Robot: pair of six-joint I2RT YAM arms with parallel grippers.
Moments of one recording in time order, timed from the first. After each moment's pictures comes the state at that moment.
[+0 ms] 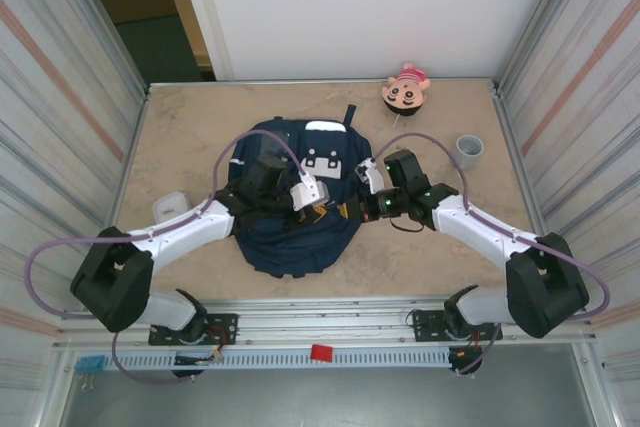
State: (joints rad) left arm -0.66 1.38 0.81 -0.13 0.53 0.48; right arm 0.52 1.31 0.77 -0.28 -0.62 0.41
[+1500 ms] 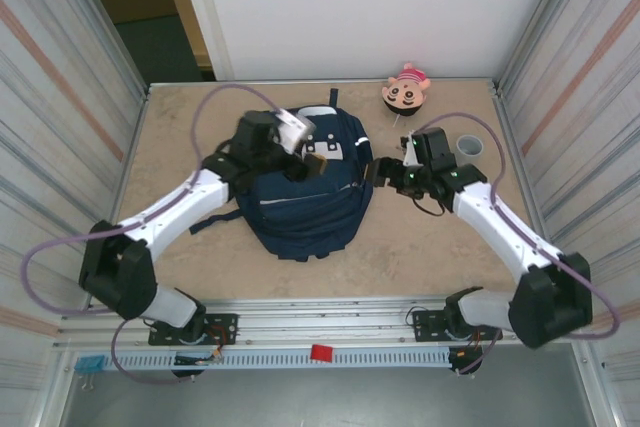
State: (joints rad) left arm -0.51 1.44 1.11 -0.21 0.30 0.03; right arm 0.37 1.29 0.98 -0.54 -0.28 0.60
